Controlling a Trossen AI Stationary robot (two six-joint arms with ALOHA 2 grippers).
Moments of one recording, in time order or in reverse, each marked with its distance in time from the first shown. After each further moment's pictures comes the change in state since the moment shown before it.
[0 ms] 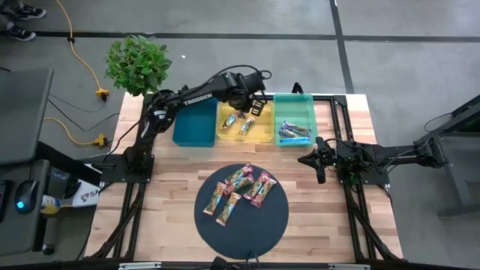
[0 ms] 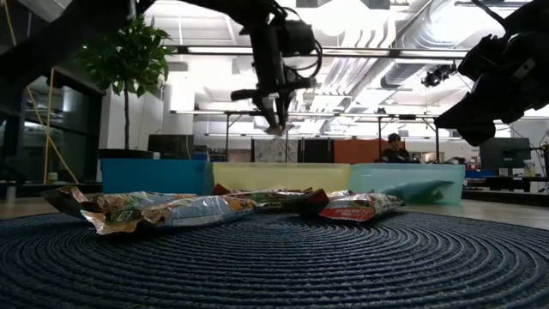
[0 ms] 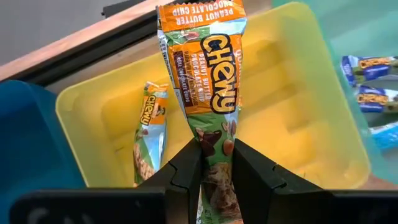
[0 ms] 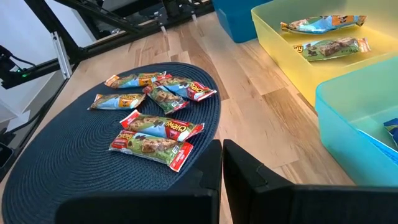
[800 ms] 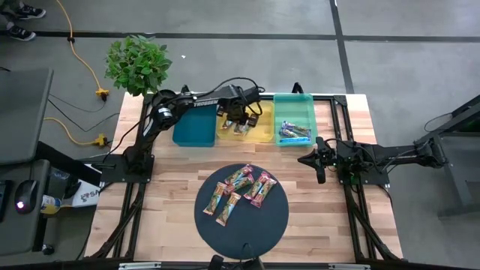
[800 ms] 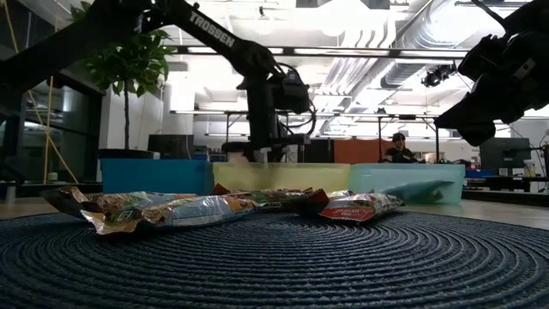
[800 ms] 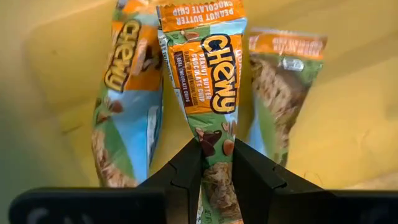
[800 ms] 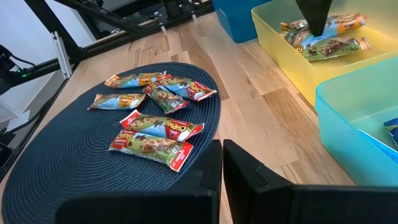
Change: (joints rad) left arm 0.052 0.059 -0.315 0.216 0.181 -0.039; right arm 0.000 0.000 0.000 0.000 0.000 0.000
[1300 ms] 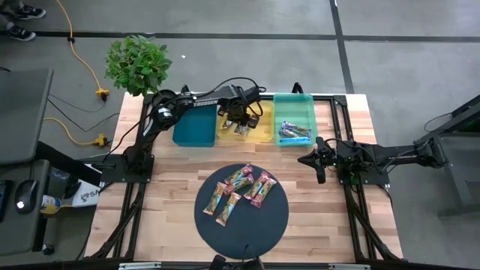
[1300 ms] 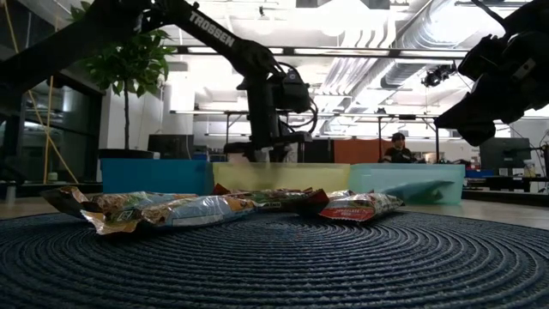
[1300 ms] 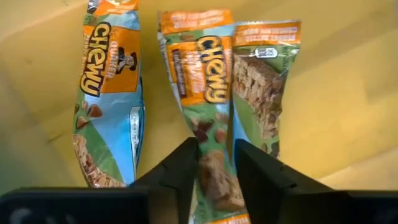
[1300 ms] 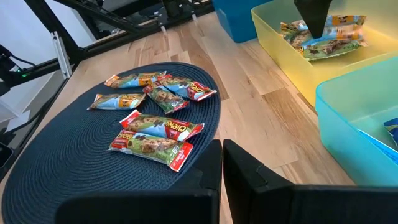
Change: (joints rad) left arm 0.000 -0.001 0.001 0.013 0.040 0.071; right arm 0.000 0.000 0.000 0.000 0.000 0.000
